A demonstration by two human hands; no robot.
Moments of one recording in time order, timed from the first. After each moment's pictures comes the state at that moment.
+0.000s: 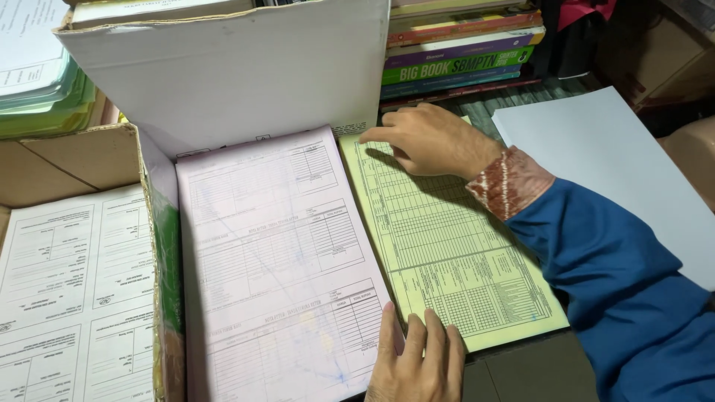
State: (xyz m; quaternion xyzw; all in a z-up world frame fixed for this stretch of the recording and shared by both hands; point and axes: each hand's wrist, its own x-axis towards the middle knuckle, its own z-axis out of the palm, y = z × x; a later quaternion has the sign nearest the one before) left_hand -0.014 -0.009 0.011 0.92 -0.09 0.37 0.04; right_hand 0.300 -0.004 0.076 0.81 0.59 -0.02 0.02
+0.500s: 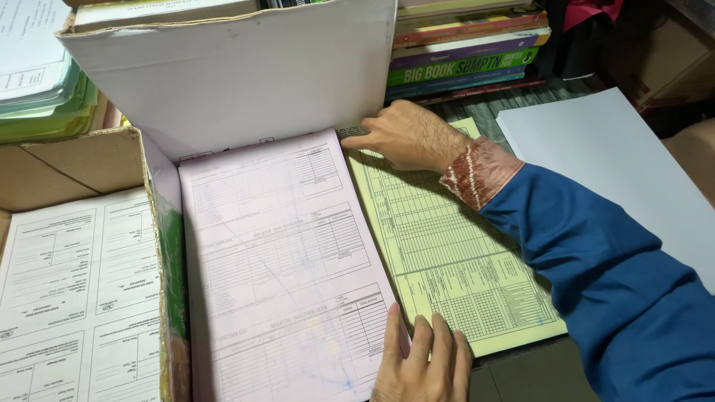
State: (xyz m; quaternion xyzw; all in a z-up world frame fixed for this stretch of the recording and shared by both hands) left_hand -0.011 -0.003 0.013 0.92 -0.10 0.38 0.06; right_hand 0.322 0.030 0.042 0.69 0.68 0.19 0.17
